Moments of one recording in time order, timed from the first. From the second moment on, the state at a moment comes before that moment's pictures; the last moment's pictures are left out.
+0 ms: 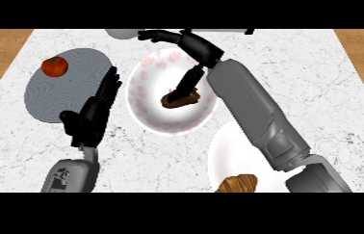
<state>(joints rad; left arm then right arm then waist) -0.18 0.05 -0.05 -1.52 -0.06 0.06 0.09 -1.15 0.00 0.14 -0.51 0.28 0.27 -0.58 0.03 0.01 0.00</state>
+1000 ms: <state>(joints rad) -0.16 0.06 -0.04 -1.53 -0.05 0.03 0.07 -1.19 -0.23 -0.02 -0.33 0.15 0.62 -0.55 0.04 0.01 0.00</state>
